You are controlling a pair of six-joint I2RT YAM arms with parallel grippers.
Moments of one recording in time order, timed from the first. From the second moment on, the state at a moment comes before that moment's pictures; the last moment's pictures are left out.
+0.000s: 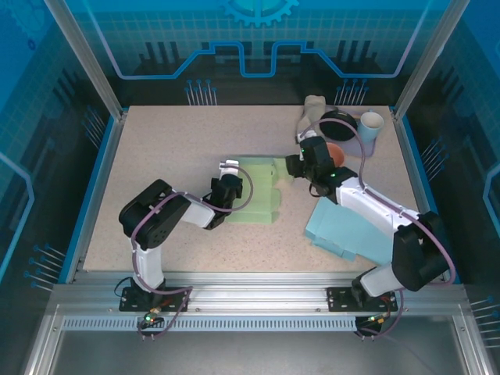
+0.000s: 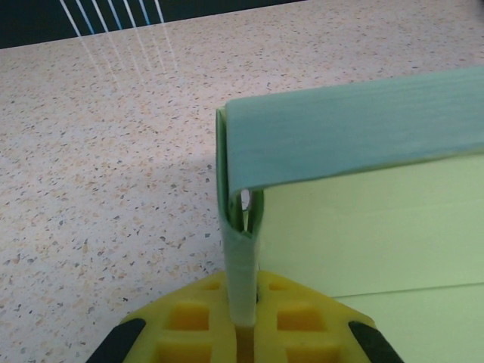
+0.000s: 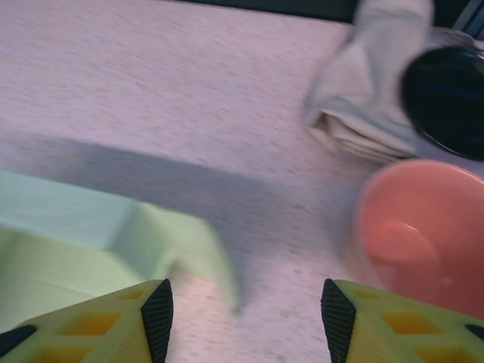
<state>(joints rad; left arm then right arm) -0.60 1.91 0.73 0.72 -0.56 -0.16 0.46 1.47 1.02 -0.24 0.26 0.18</state>
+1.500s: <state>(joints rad) -0.60 1.90 0.69 0.78 -0.52 -0.13 0.44 1.72 1.17 -0.40 -0.09 -0.10</state>
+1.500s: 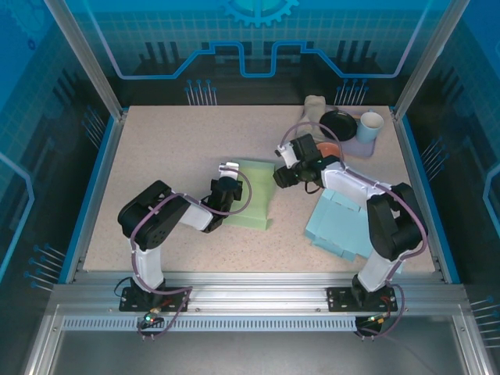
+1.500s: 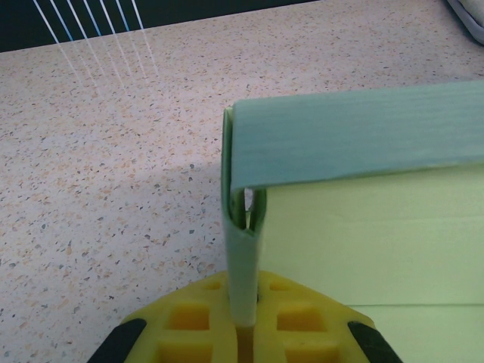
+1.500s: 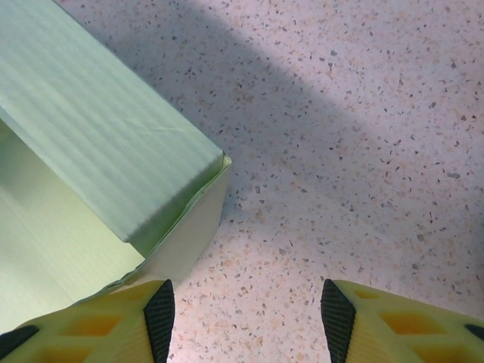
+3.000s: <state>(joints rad) -0.60 1.90 0.69 0.78 -0.51 -0.14 0.40 1.78 1.26 -0.65 -0.24 -0.25</state>
